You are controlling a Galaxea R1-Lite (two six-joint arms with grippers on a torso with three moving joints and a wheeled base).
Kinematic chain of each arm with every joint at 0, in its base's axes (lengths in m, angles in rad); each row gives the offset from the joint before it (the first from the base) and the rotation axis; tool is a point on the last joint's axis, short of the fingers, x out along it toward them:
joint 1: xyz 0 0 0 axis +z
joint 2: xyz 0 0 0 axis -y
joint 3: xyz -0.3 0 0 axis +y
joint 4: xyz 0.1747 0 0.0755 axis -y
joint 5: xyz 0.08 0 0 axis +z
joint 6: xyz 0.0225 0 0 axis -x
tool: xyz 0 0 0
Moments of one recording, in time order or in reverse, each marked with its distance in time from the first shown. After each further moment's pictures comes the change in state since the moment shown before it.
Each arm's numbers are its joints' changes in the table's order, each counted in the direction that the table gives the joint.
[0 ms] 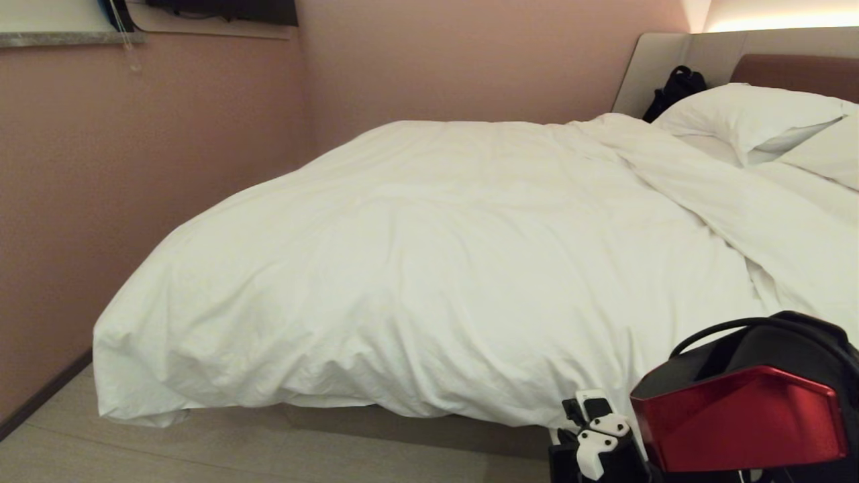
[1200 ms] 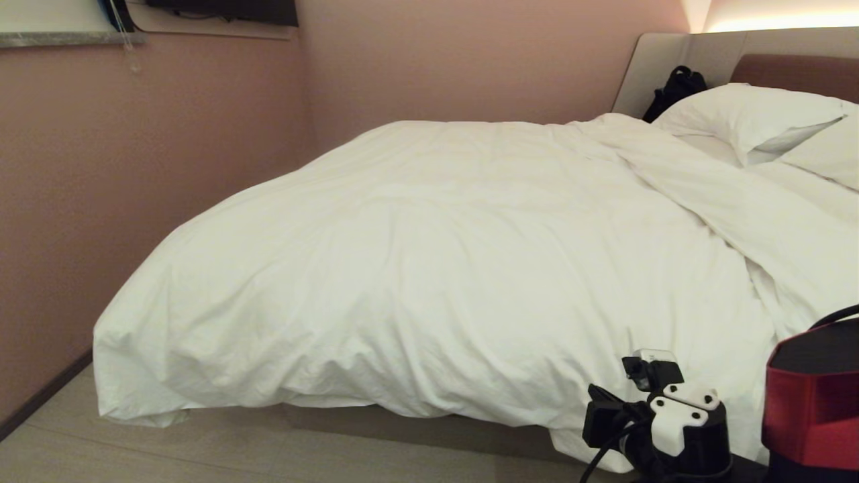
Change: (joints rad) left arm 0.000 0.000 0.000 0.000 0.000 0.000; right arm -0.066 0.321 0.105 0.000 -0.013 -0.040
